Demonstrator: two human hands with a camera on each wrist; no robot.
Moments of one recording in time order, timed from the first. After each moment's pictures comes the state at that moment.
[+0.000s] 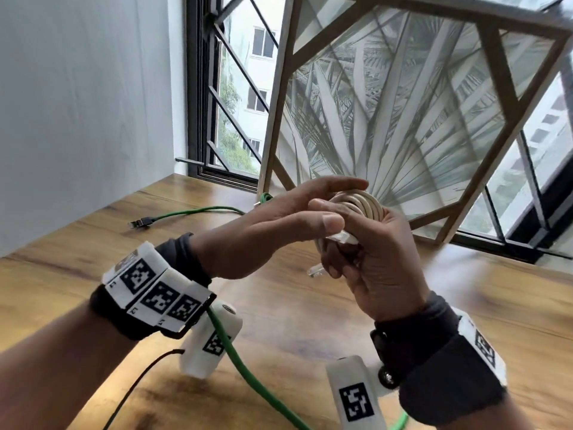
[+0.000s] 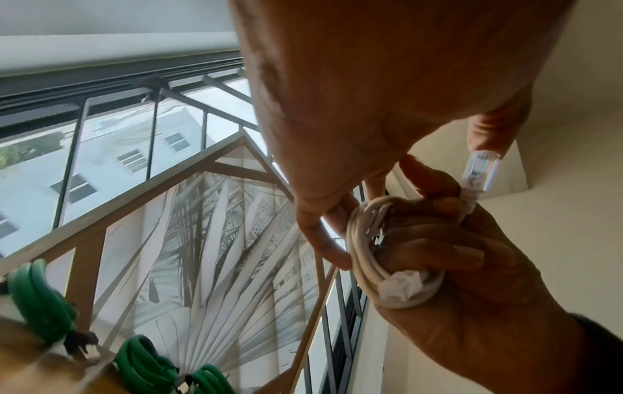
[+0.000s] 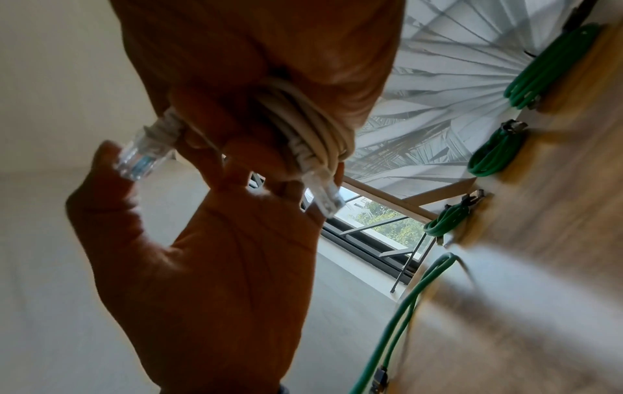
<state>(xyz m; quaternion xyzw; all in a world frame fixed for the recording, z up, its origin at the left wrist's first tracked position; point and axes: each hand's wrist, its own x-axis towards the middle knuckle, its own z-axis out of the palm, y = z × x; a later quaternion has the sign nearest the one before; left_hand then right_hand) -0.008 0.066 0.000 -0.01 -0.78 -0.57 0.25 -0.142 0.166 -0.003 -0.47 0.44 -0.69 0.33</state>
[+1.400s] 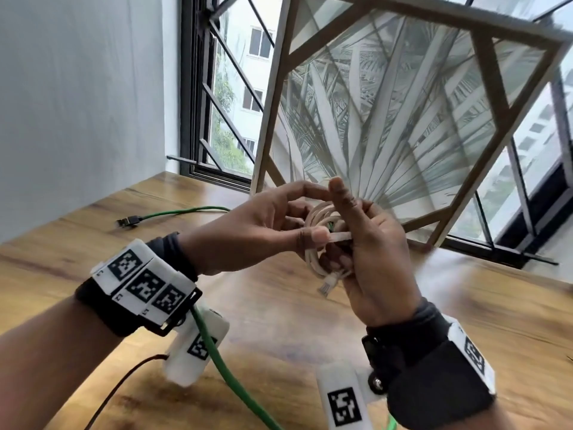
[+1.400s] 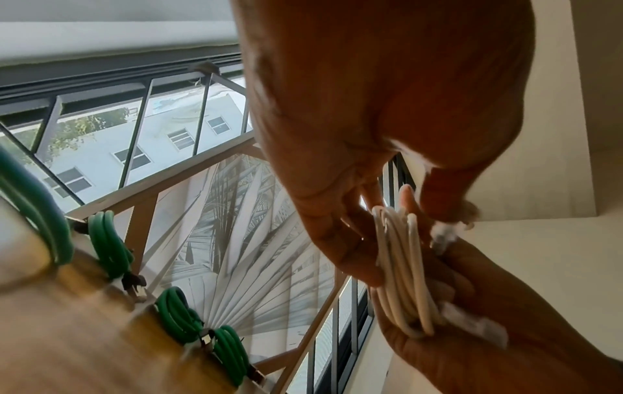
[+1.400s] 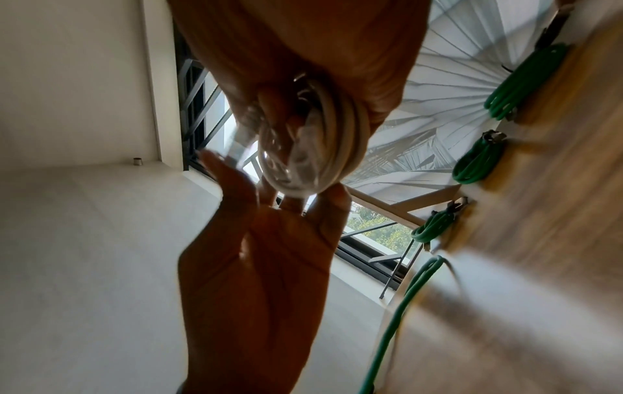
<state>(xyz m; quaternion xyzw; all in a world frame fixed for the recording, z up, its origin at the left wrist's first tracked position) -0.019 0.054 -0.008 0.02 -0.75 -0.61 0.25 -0.149 0.160 -0.004 -0.36 0.44 -0.76 0.32</state>
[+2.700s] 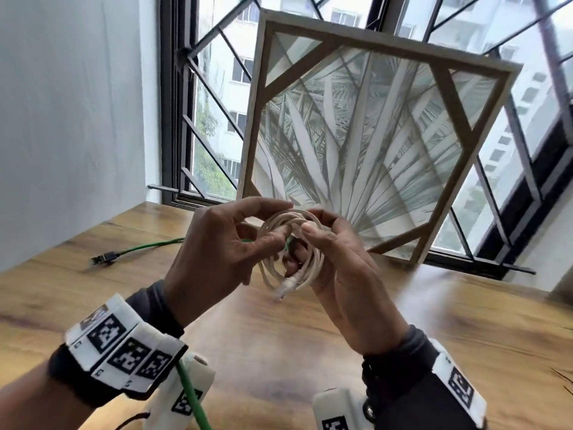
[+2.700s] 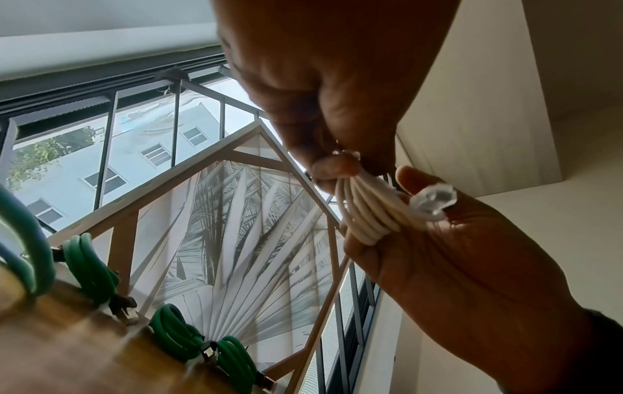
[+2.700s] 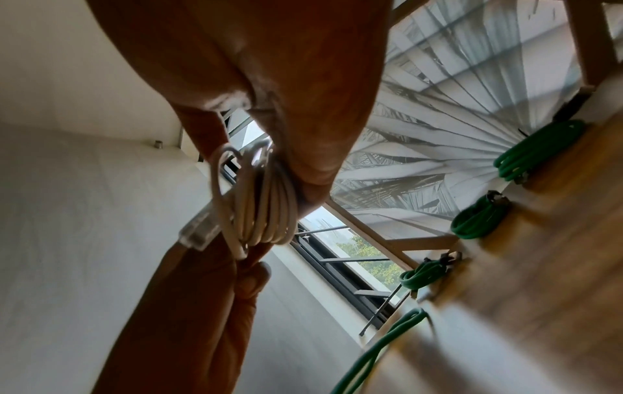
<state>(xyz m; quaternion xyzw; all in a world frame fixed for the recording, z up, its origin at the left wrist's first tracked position) -0.022 0.044 -0.014 0.12 -0.77 -0.37 0.50 -0.162 0.156 -0.007 -0.47 0.37 -0.70 0.39</state>
